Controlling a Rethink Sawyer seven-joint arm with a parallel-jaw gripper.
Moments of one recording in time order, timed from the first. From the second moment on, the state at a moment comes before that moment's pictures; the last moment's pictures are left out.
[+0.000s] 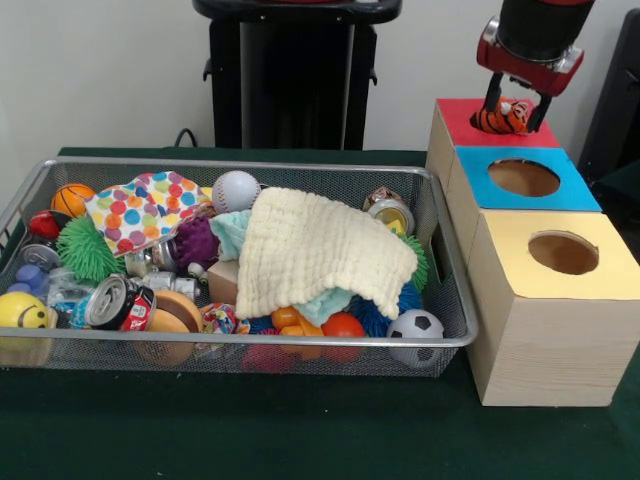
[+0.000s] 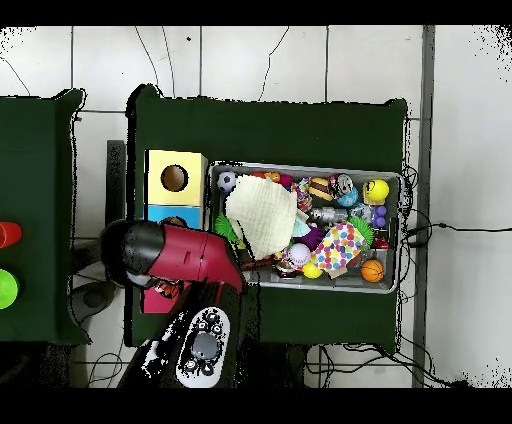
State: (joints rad) arm 0.24 -0.61 -0.25 1.70 0.36 0.89 2.14
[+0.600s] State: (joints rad) arm 0.24 -0.60 -0.24 1.75 0.41 0.75 2.14
